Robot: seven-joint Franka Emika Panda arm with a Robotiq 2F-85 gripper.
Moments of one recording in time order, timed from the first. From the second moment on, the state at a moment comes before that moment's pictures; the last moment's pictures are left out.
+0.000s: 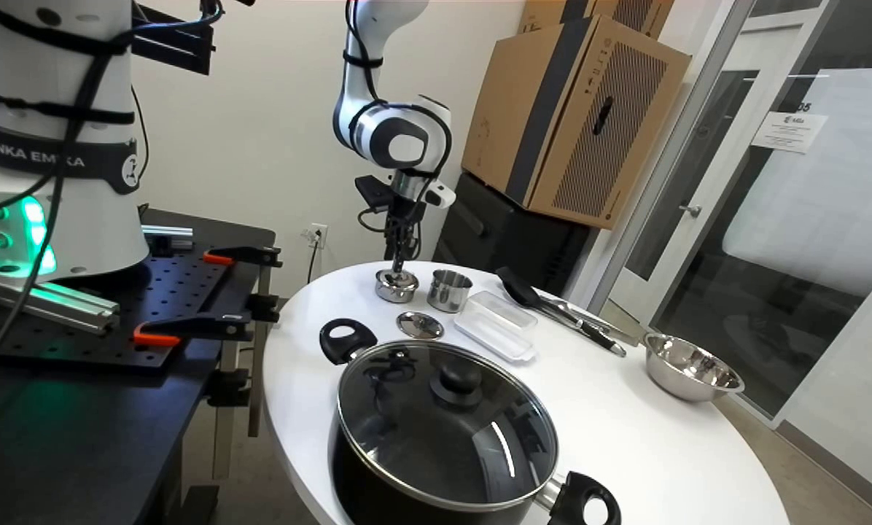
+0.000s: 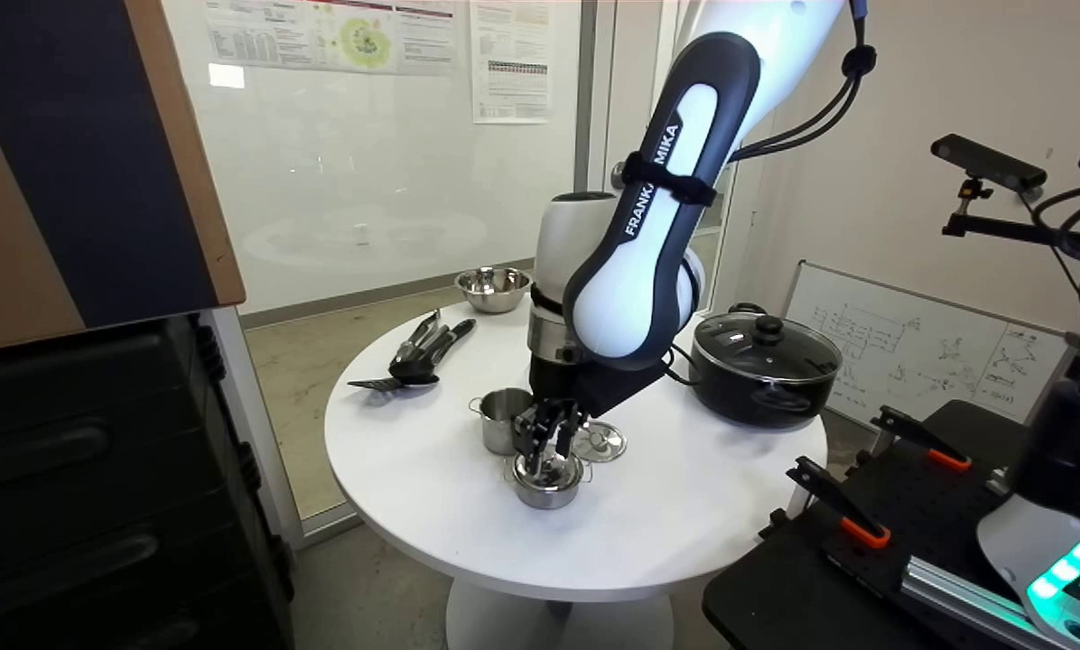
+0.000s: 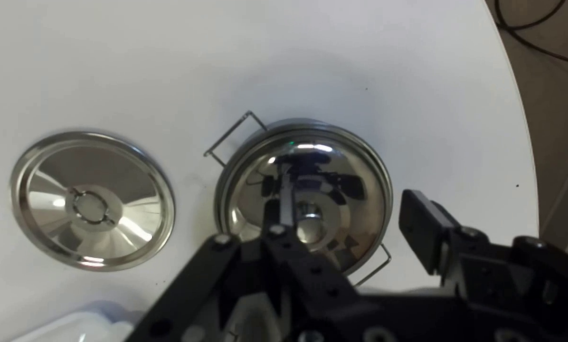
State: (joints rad) arm 0.42 0.57 0.11 -2.33 0.01 2.98 0.26
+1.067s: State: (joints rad) arm 0.45 0.62 0.06 -2.27 0.01 2.97 0.26
